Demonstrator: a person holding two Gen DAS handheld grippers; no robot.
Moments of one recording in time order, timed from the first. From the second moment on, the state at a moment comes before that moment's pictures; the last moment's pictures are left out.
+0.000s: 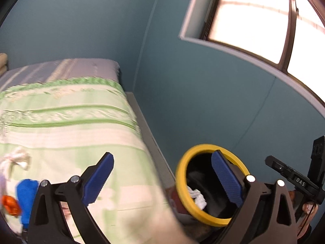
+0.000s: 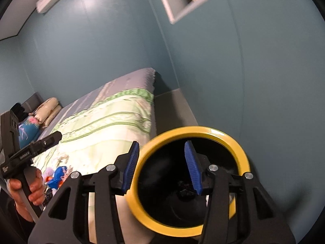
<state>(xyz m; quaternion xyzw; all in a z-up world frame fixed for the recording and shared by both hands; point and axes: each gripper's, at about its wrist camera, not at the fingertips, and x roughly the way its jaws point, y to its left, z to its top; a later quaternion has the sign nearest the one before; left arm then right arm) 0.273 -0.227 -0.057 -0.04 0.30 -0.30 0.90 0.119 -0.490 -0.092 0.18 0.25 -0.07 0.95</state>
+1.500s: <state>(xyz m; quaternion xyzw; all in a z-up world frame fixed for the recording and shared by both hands) 0.178 0.138 -0.060 -0.09 0.27 -0.01 0.96 0.149 -0.210 -0.081 0.03 0.29 0.21 0.93</state>
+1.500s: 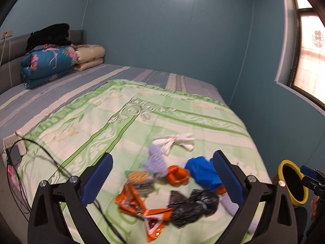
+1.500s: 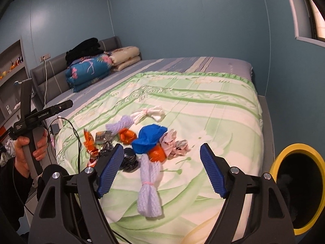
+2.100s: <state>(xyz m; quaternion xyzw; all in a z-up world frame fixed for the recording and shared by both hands) 0.180 0.164 -0.143 -0.12 0.36 0.01 0.92 0.162 -0.162 -0.140 -0.03 0.35 0.23 0.91</state>
